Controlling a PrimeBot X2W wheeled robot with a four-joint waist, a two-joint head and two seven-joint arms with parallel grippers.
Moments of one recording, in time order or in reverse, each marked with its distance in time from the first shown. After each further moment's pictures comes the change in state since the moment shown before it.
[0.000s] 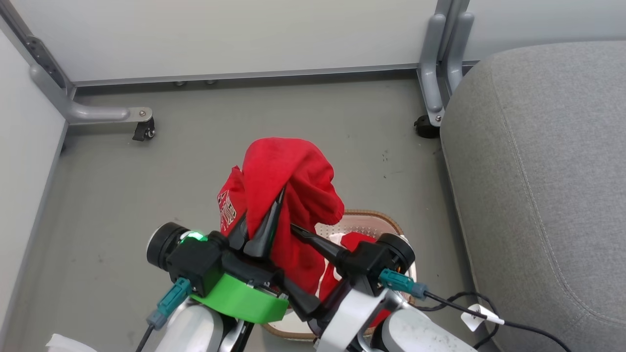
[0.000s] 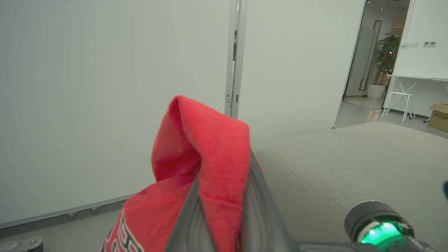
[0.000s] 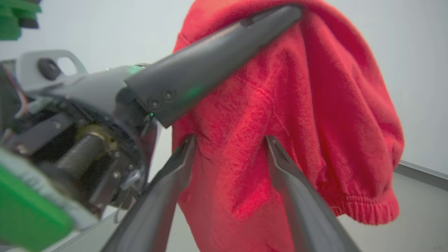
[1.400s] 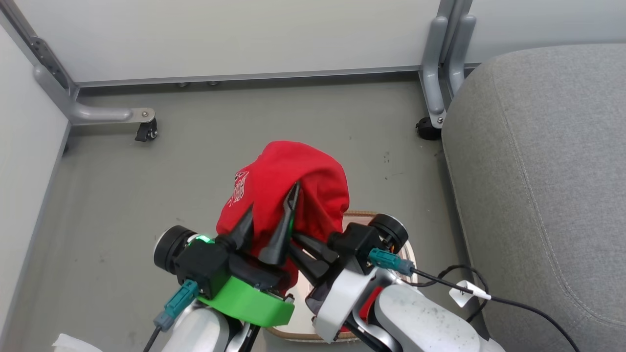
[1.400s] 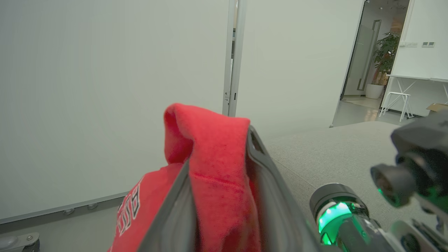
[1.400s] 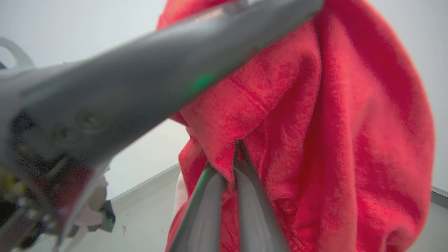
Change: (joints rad) left arm -0.003 0.013 -0.044 -0.002 -0.024 0.027 0.003; right arm -0.145 0.002 0.069 0.177 0.043 0.000 -0.066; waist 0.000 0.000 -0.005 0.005
